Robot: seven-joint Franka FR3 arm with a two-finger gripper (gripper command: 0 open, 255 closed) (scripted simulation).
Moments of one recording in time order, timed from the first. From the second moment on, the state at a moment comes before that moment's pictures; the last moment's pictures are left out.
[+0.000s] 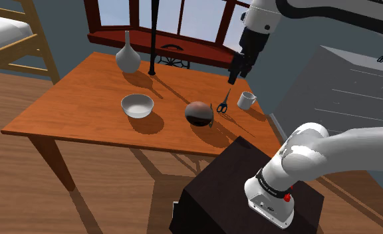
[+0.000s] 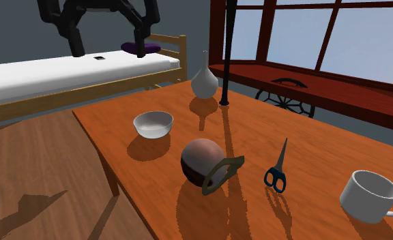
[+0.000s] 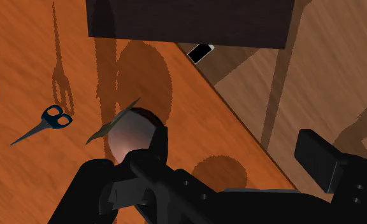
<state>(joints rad) 0.01 -0.77 0.06 -2.33 0.05 1.54 0.01</state>
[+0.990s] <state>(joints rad) -0.15 -0.54 0.05 -2.52 0.06 2.05 0.27</state>
